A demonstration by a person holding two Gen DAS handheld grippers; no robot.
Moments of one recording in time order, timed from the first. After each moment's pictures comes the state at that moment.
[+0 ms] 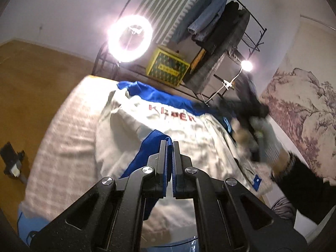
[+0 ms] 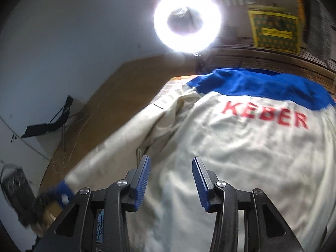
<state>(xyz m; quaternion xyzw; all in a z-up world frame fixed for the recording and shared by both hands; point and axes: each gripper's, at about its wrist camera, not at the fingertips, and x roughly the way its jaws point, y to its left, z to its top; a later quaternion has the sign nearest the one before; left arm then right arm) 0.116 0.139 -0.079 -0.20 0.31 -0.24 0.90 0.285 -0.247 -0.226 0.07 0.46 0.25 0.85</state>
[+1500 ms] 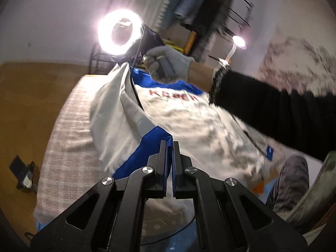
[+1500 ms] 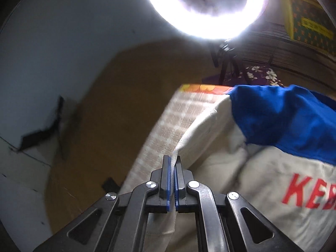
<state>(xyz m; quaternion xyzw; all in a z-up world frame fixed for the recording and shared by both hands) 0.080 0.124 -0.104 -0.09 0.33 -0.27 0.90 0.513 -0.110 -0.282 0.10 0.50 0.25 0.83</state>
